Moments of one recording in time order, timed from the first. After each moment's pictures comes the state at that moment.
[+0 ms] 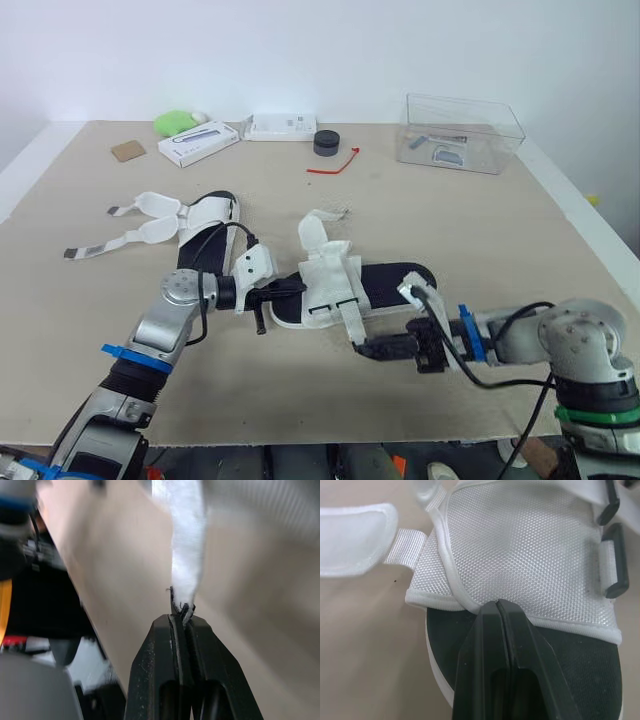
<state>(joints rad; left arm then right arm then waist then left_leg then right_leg) -0.48 0.45 -0.20 0.15 -0.19 0.15 -1.07 -0.36 -0.67 -0.08 -0.37 1.18 1.61 0.46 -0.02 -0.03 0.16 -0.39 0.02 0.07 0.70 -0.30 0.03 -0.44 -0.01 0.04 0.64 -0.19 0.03</state>
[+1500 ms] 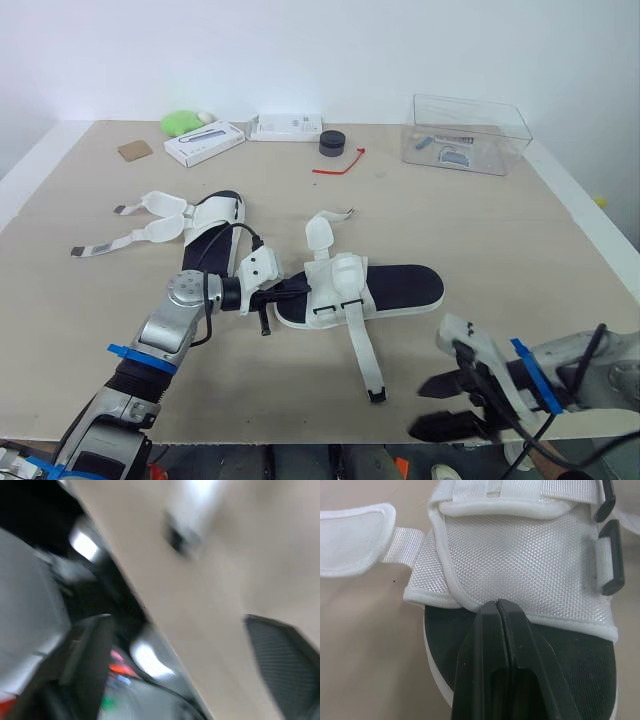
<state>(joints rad) -0.49 0.44 -0.22 0.17 -0.18 0.13 -1.08 -0.06 -1.30 0.01 -0.67 0.93 1.16 0.85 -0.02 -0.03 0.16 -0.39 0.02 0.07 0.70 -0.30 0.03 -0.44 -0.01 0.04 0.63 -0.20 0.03</state>
